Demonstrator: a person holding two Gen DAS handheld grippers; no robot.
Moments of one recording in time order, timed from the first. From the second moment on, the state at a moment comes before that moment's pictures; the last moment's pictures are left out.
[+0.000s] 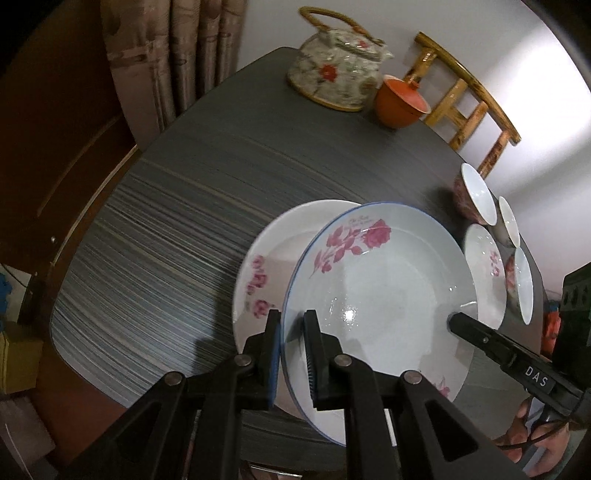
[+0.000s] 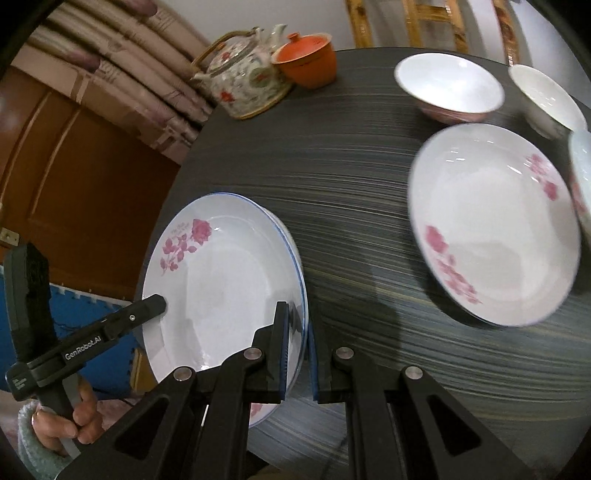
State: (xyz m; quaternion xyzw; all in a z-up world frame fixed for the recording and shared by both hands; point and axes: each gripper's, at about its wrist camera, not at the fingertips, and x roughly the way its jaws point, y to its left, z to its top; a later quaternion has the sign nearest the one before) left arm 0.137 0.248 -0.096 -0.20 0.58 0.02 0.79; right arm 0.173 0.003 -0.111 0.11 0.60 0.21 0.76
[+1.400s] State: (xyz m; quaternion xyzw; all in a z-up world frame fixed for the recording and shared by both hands) left arm 0.149 0.256 -0.124 -0.18 0.61 0.03 0.77; right arm 0.175 0.031 -0.125 0.02 0.60 0.19 0.77
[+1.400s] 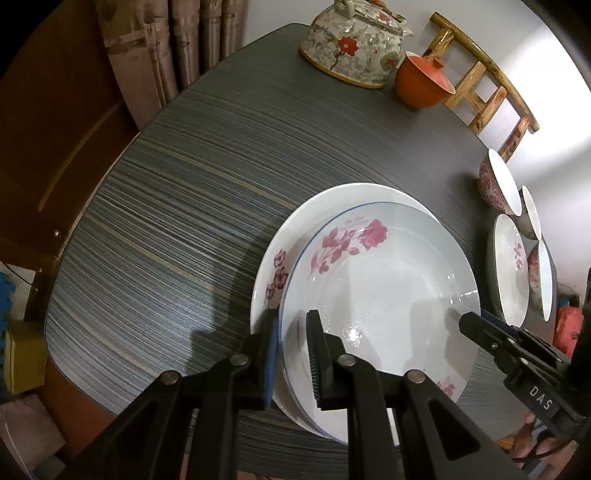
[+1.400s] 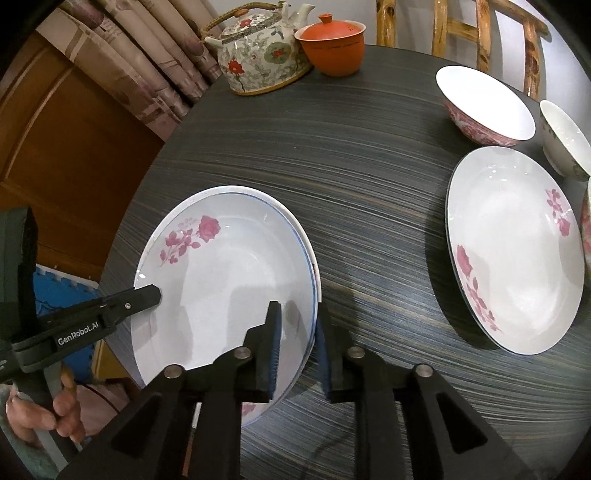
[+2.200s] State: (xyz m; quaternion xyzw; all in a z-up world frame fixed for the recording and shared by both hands) left arm 0.154 0.244 -0.115 -0.14 0.62 0.03 0.77; right arm 0.167 0.011 -0.123 0.05 0.60 0.20 0.77
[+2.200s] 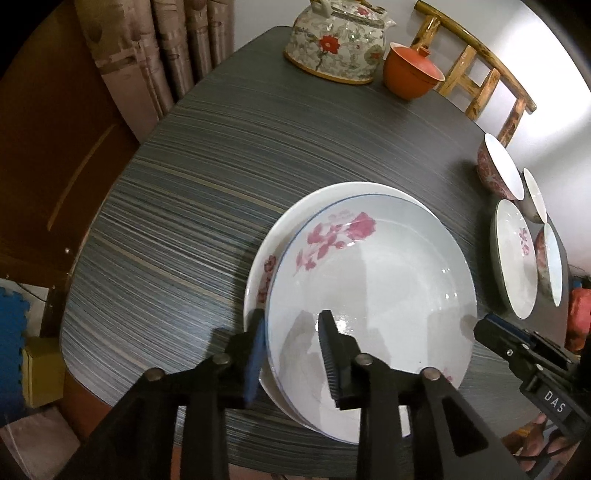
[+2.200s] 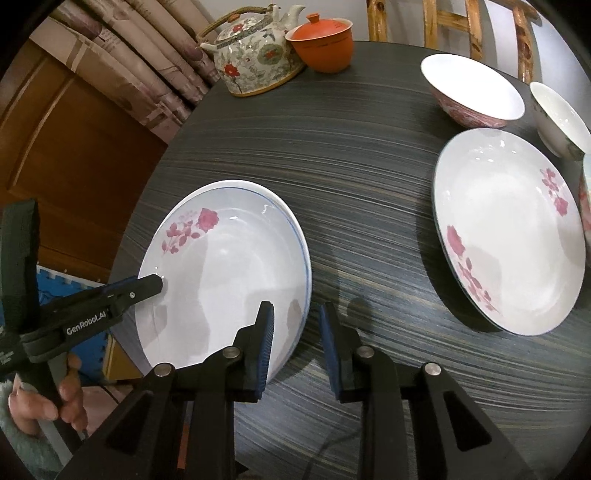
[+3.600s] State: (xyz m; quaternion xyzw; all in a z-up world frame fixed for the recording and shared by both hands) left arm 0.200 0.134 -0.046 -0.21 0.51 -0.06 0.83; right arm 0.160 -0.199 -0.113 0.20 0.54 0.07 0.81
